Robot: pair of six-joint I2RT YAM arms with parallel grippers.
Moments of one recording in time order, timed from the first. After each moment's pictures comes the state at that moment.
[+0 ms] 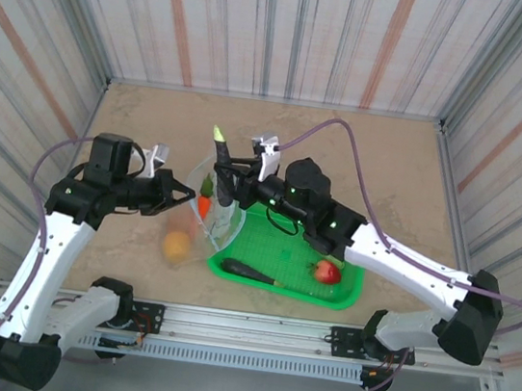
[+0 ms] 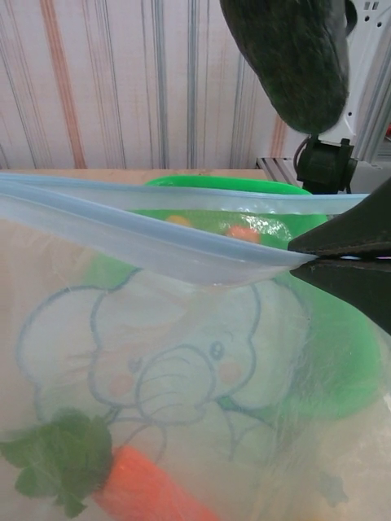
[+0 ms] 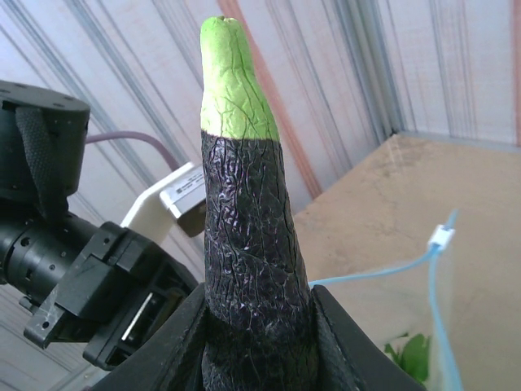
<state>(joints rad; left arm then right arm) -0.20 0.90 1.04 -0.92 0.68 -0.67 1.02 1.33 1.11 0.15 -0.04 0.45</state>
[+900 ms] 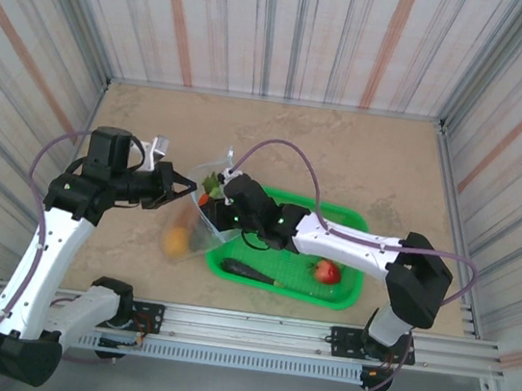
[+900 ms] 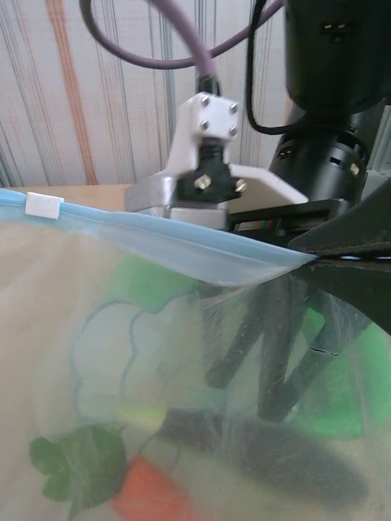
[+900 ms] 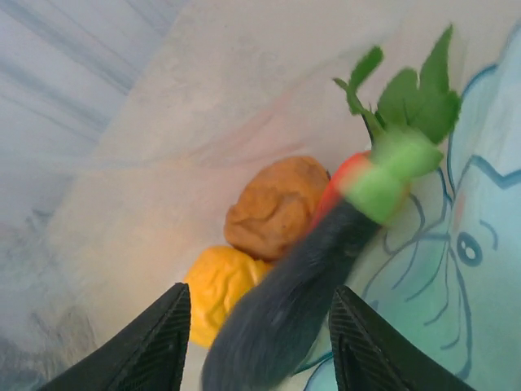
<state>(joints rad) -0.20 0.92 1.08 -0.89 0.69 -0.69 1.08 1.65 1.20 -0.16 0.02 0.67</state>
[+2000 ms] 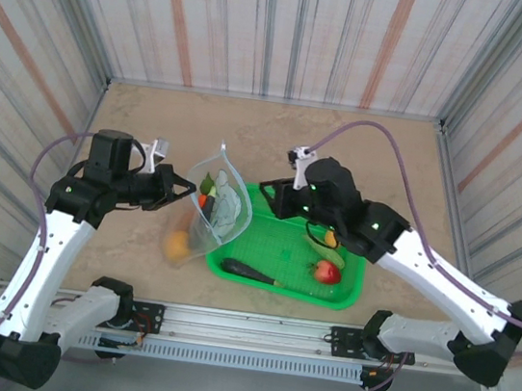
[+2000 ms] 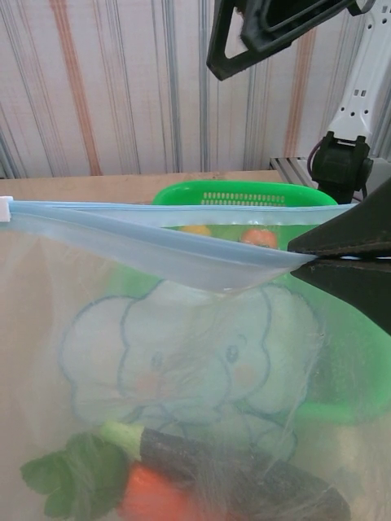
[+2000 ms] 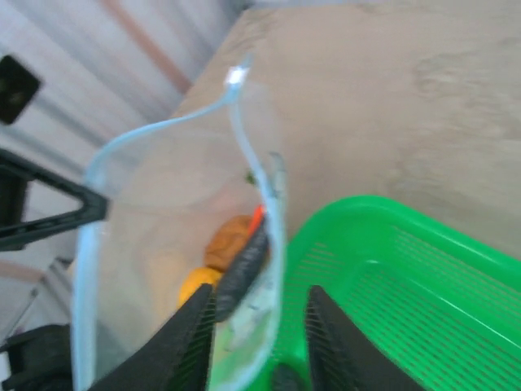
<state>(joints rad) -0.21 0.90 1.05 -0.87 0.66 -0.68 0.94 1.13 1.21 -0.59 0.10 0.57</state>
